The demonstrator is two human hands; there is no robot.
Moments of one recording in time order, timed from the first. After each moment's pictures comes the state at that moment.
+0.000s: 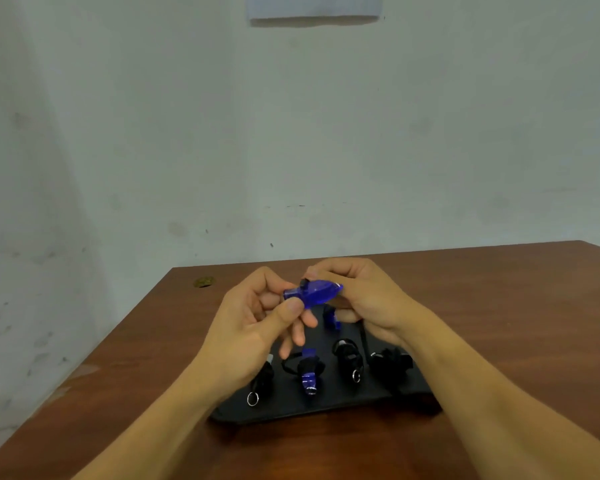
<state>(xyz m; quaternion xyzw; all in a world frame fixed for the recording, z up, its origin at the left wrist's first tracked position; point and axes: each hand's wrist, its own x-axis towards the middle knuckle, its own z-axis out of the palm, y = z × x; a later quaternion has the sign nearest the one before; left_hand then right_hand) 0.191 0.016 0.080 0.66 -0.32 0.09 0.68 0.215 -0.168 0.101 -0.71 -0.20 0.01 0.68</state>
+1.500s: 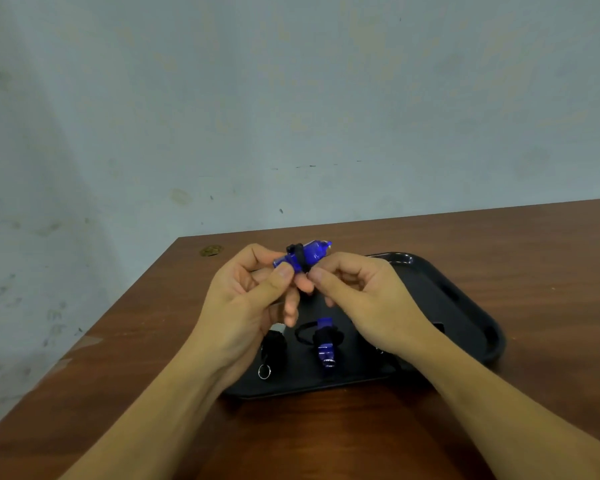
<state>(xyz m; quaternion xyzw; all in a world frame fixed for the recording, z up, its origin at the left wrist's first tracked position) 0.207 0.027 0.053 0.57 -0.25 0.02 0.78 0.215 -0.151 0.042 -0.75 -0.25 -0.14 0.60</state>
